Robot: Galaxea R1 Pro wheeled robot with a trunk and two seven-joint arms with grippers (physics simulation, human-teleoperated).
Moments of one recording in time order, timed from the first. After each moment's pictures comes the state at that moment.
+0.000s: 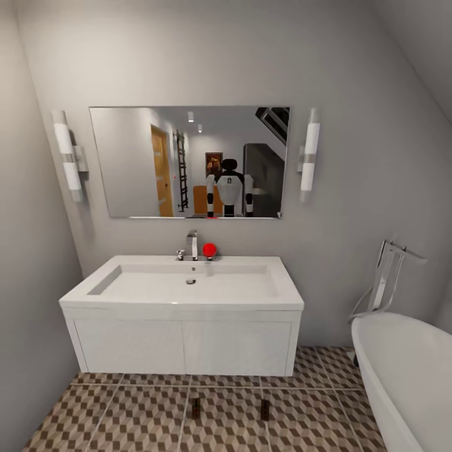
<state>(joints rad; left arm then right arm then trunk) -0.17 -0.01 -0.08 -0.01 0.15 -0.11 0.00 -0.14 -0.05 0.10 0.03 -0.08 -0.11 -0.17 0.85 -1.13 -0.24</state>
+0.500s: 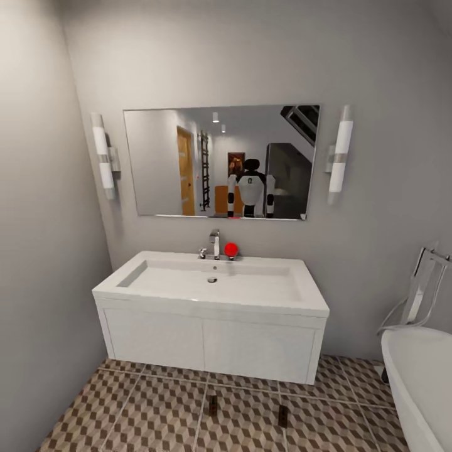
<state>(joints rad) -0.17 -0.01 -0.08 -0.01 0.15 -0.11 0.01 -0.14 -0.05 0.10 0.03 -0.08 -0.11 -0.17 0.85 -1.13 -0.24</state>
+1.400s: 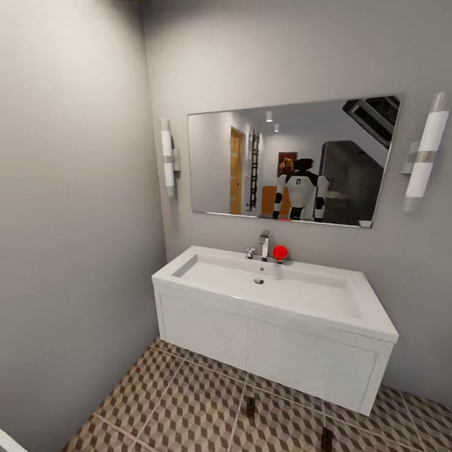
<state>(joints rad) -0.17 0.00 -0.08 -0.02 0.14 -0.11 0.02 -0.14 -0.04 0.10 0.03 -0.08 -0.10 -0.17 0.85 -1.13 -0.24</state>
